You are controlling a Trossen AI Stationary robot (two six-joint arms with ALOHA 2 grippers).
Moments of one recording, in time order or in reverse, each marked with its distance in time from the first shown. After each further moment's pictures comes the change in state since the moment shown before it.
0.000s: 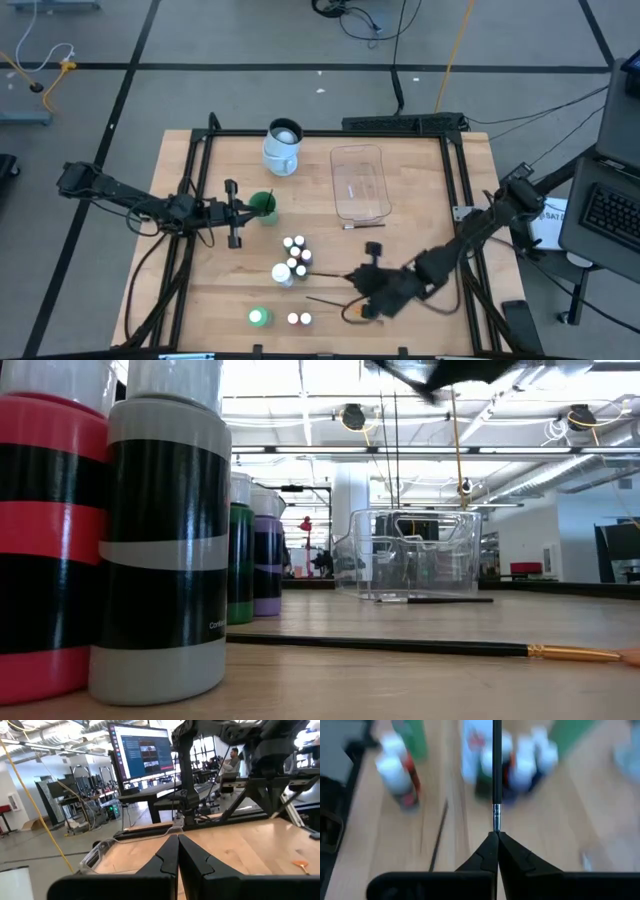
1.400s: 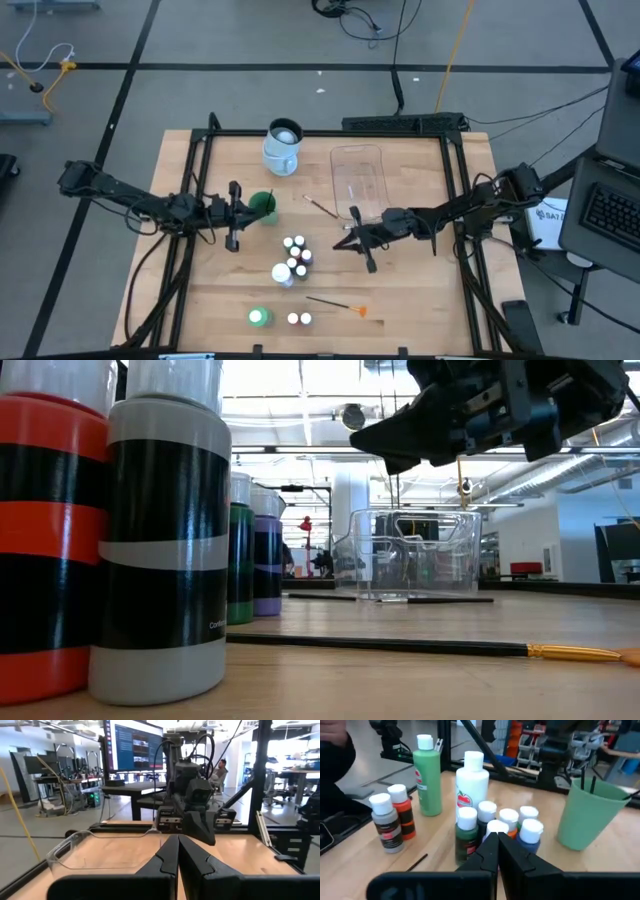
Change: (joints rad) left arm -0.024 0.000 0.069 -0.095 0.029 -0.201; right arm -0.448 -0.068 -0.596 1.156 -0.677 -0.504
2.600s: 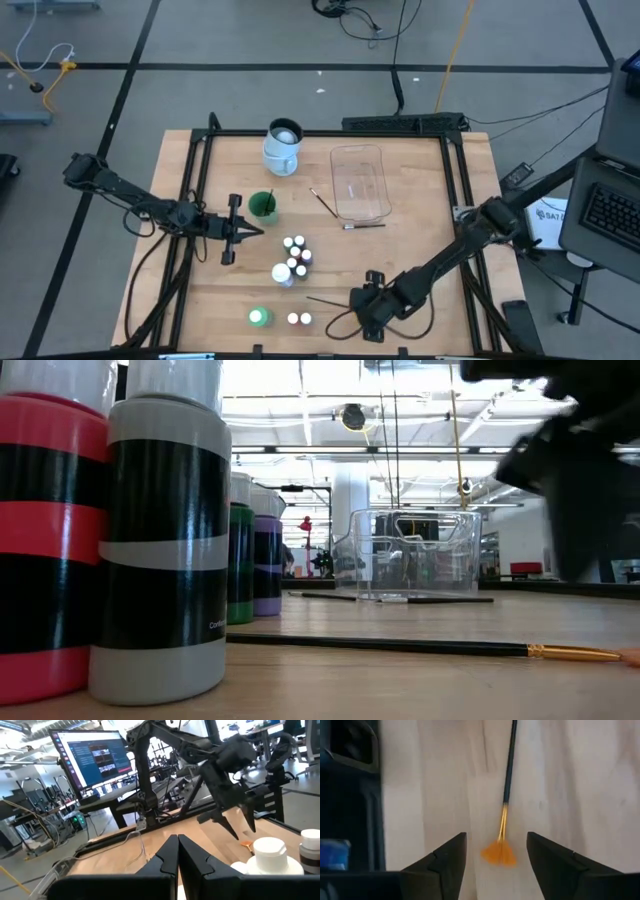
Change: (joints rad) left arm -0.125 0.013 0.000 -0.040 0.041 0.293; right arm 0.481 0.327 0.678 -1.299 0.210 0.881
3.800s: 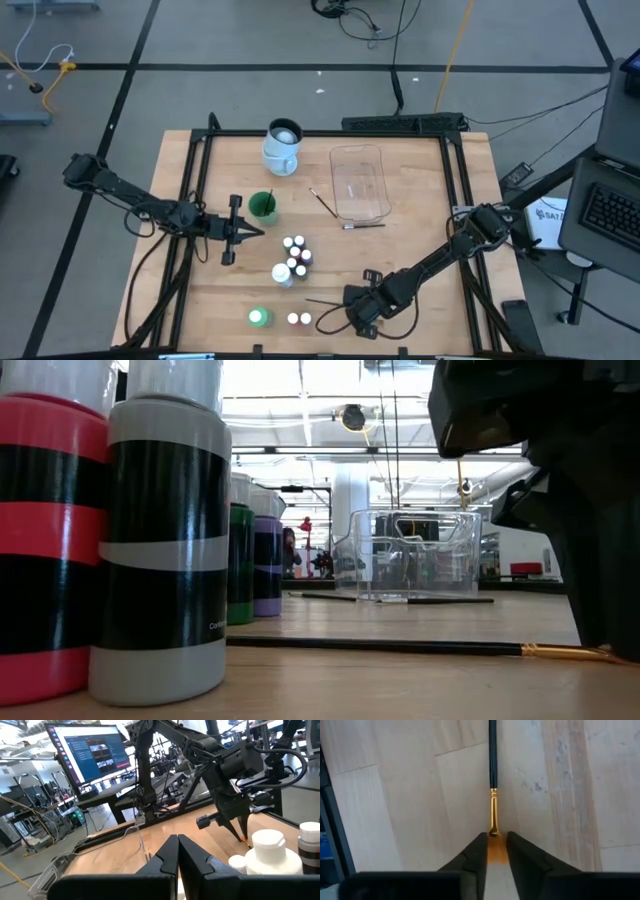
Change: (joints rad) left arm 0.000 0.000 0.000 -0.030 -0.001 -0.007; right arm -0.016 0.150 -0.036 -0.051 -0.138 0.063
